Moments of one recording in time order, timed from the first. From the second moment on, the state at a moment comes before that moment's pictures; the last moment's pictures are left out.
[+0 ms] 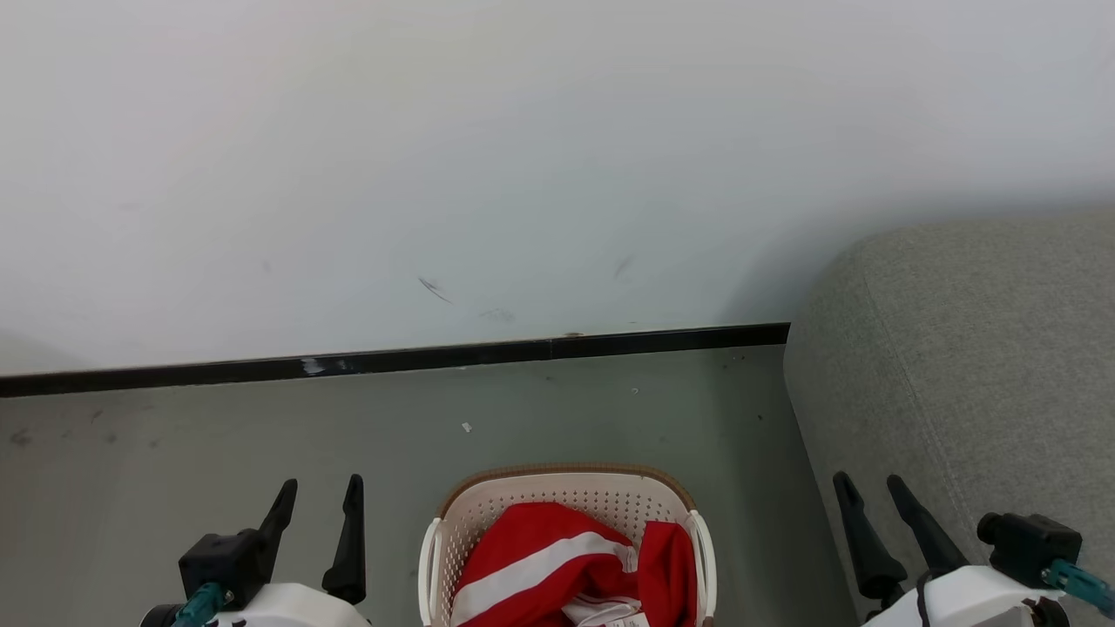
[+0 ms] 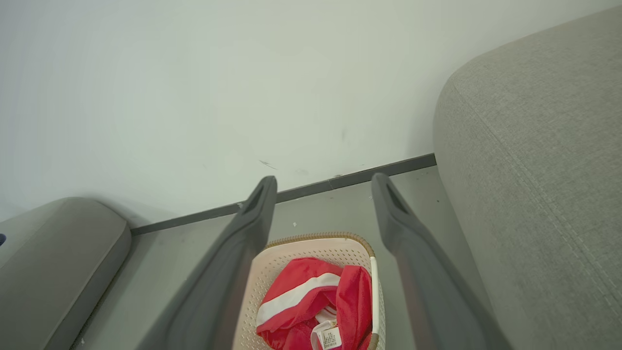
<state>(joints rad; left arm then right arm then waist) -0.03 0.12 -0.25 0.16 -0.50 0.15 -0.15 0.06 -0.04 0.01 0.15 0.39 0.12 -0.15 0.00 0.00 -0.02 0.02</state>
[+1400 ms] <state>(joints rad) -0.03 0.12 -0.29 0.18 -0.24 0.21 -0.25 0.10 -0.04 0.05 0.10 -0.06 0.12 -0.25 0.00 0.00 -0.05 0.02</state>
